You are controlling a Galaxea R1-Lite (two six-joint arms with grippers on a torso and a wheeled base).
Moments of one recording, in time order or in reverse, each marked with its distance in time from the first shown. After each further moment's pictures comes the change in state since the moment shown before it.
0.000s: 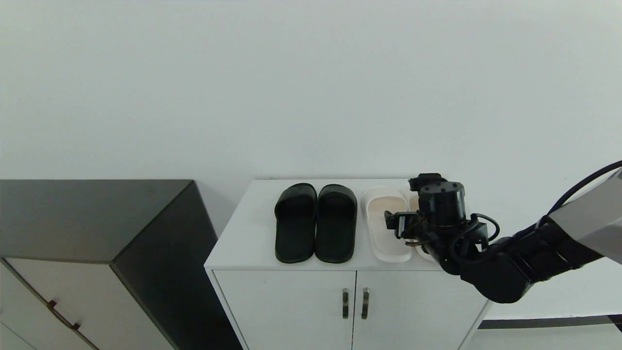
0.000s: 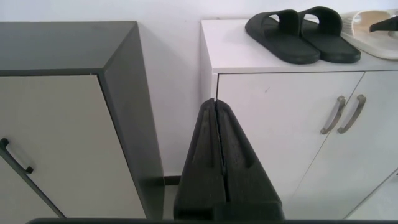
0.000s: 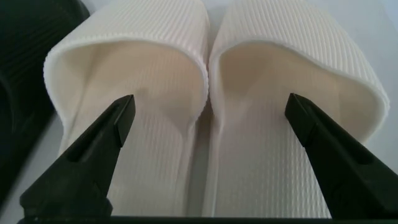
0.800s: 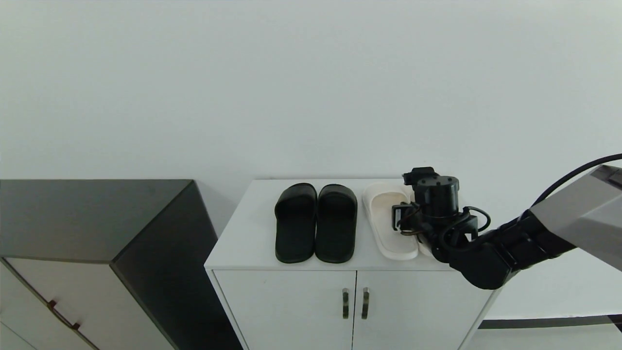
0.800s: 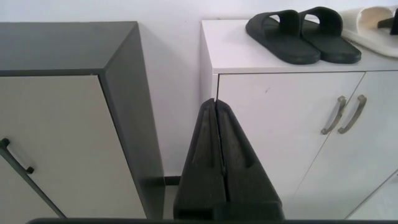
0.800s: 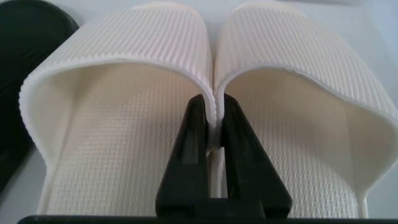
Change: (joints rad) left arm 0.001 0.000 0.000 -0.001 0.000 0.001; right arm -0.027 0.052 -0.083 -0.027 0.013 -0.087
